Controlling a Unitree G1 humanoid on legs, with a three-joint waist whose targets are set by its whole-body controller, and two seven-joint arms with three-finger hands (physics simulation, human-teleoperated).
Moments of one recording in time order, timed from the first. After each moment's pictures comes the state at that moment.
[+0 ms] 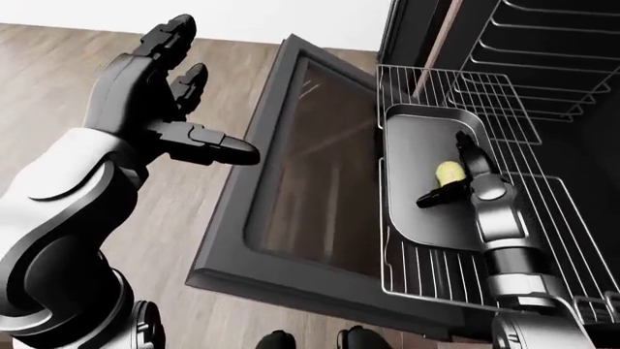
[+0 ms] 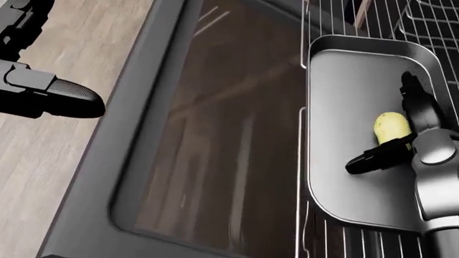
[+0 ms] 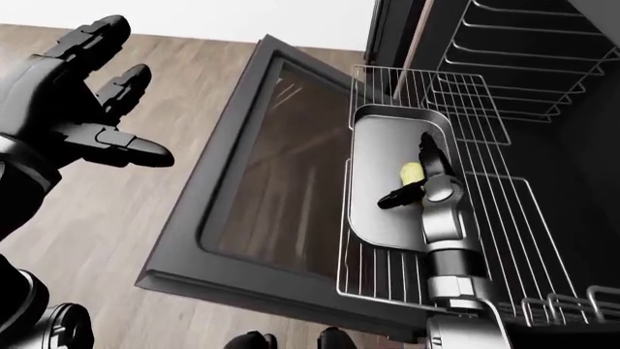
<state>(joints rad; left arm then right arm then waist) -0.79 0.48 0.30 -0.62 -0.55 1.30 0.03 -0.67 -0.41 -0.16 0.53 -0.47 0.45 0.17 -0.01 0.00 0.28</state>
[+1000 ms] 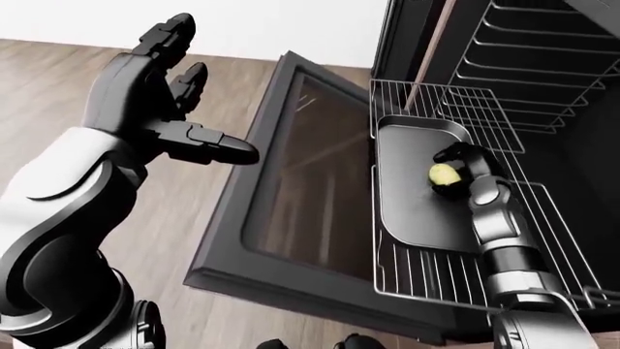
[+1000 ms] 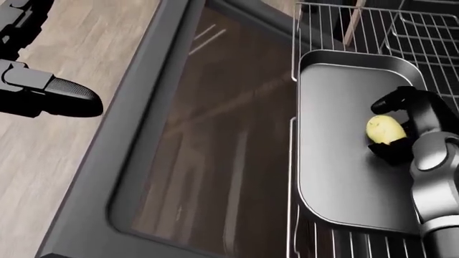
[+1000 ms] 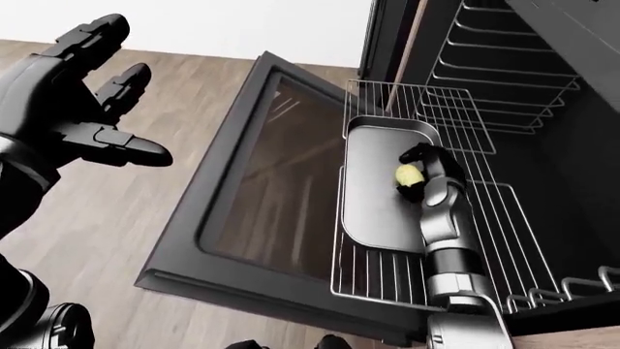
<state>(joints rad) -0.79 0.48 0.31 -0.62 -0.54 1.29 0.02 -0.68 -0.42 -0.14 0.65 -0.63 0.32 0.05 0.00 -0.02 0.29</state>
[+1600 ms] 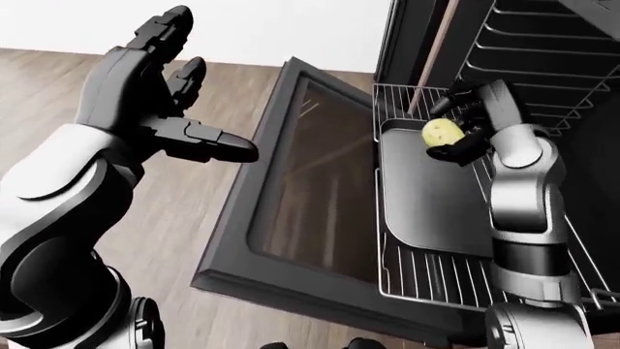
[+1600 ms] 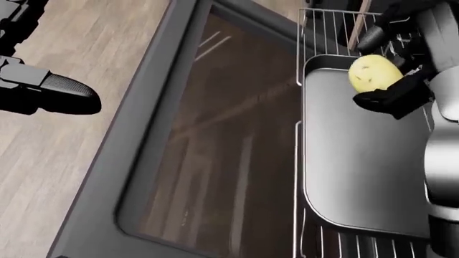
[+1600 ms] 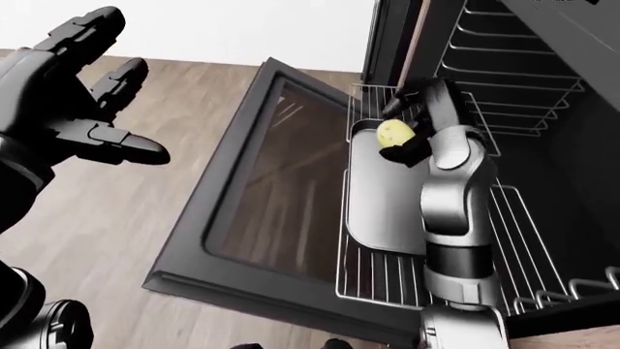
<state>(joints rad) -0.81 0.49 0.31 -0.63 -0.57 1.31 0.04 -0.73 -0.39 -0.14 0.02 -0.66 0.59 0.34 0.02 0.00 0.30</state>
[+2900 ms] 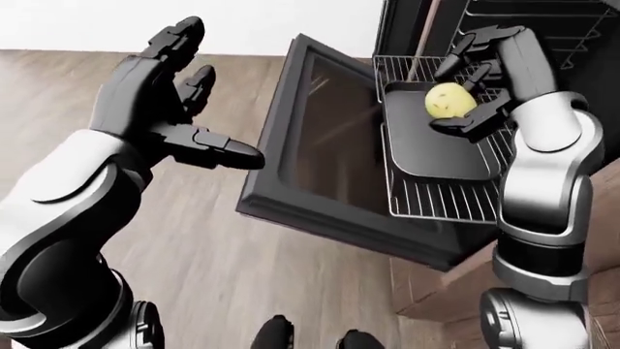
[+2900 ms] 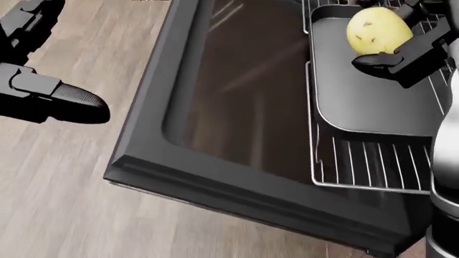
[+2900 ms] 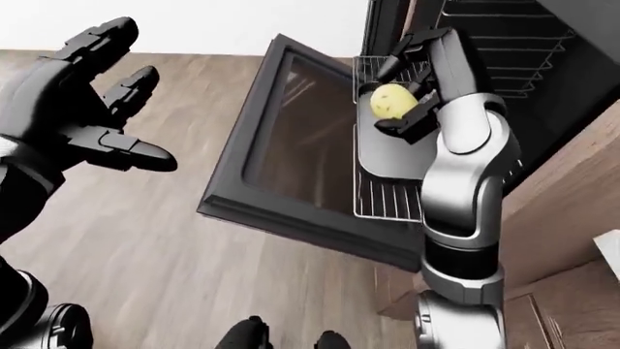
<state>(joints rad) -0.78 0.48 0.30 -0.63 -0.62 1.30 0.07 -0.81 -0.38 -0.14 -0.19 -0.73 0.65 0.44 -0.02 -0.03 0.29</state>
